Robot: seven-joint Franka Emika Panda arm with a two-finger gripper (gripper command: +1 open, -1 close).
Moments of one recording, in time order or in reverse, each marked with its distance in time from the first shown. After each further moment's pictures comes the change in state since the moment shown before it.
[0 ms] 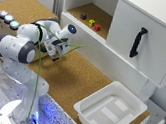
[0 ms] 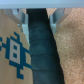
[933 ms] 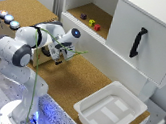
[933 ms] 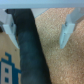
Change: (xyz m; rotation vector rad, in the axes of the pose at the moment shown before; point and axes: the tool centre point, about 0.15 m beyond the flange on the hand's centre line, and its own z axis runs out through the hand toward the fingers) arm 0.029 0.048 -0.038 -0.019 0.092 0.089
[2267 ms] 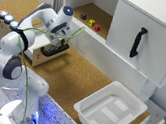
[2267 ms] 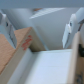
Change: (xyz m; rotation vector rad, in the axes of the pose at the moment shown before) arm -0.093 -0.175 -0.133 0.014 0.081 -0.646
